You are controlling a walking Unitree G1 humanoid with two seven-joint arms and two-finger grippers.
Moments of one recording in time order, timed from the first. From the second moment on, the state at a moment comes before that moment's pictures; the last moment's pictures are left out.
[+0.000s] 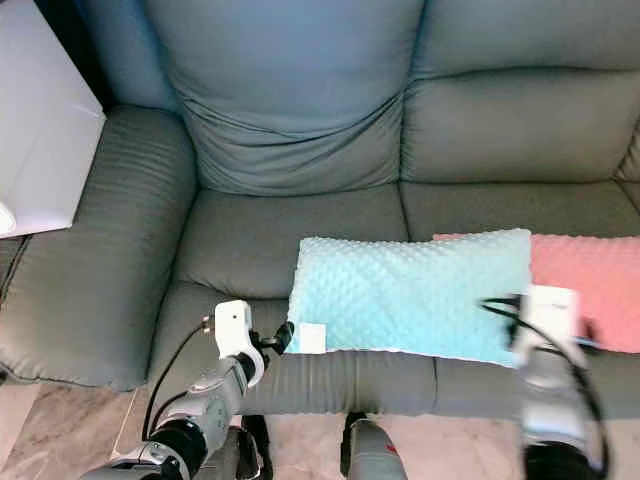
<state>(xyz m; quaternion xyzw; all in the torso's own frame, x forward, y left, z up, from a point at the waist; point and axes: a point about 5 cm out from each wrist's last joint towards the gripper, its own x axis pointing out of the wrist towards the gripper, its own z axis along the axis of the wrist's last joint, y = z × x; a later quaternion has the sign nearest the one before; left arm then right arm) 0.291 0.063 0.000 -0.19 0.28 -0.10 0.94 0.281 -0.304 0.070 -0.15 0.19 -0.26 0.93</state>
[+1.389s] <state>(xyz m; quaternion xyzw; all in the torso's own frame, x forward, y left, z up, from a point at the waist) 0.271 0.191 0.075 -0.18 0.09 0.02 0.98 0.318 -0.305 0.066 0.00 0.23 -0.25 0.94</state>
